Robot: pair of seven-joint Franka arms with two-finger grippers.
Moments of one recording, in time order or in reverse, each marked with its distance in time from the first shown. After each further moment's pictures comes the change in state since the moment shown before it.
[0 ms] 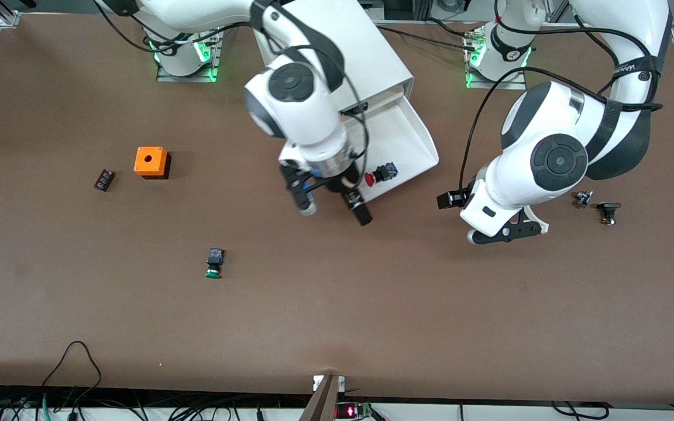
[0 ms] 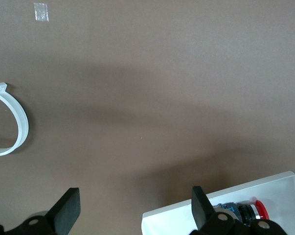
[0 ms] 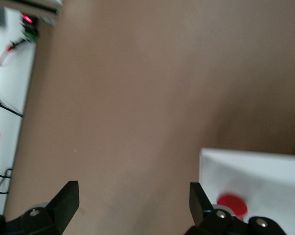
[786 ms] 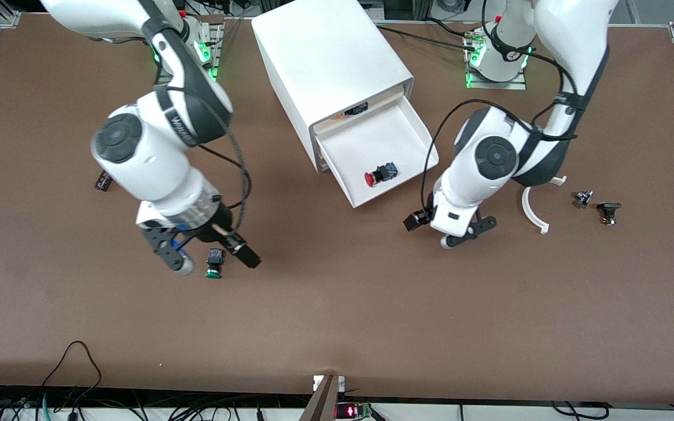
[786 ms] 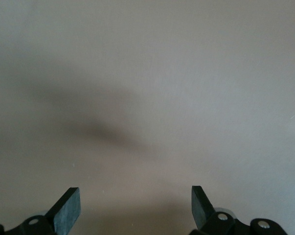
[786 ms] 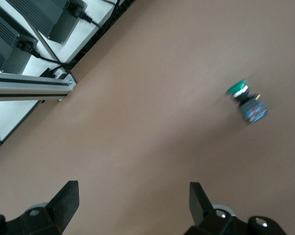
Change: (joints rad) left arm -0.066 0.012 -0.008 -0.380 0.003 0.602 -0.361; right arm -0.356 -0.180 -0.001 -0.240 0.118 -0.020 -0.777
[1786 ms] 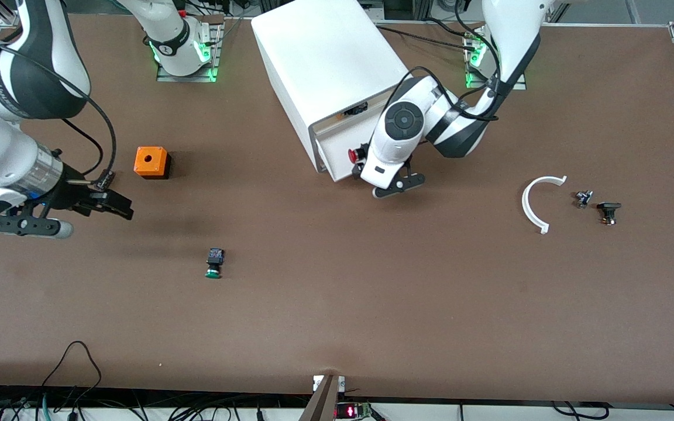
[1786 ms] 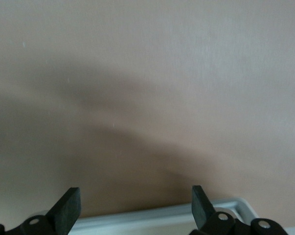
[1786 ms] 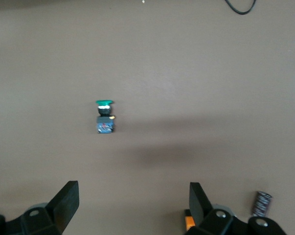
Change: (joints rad) left arm -0.154 0.002 -0.098 -0.078 -0.007 -0.072 -0.127; right arm -0.215 -0.303 -0.114 -0.267 0.008 -0.256 -0.861
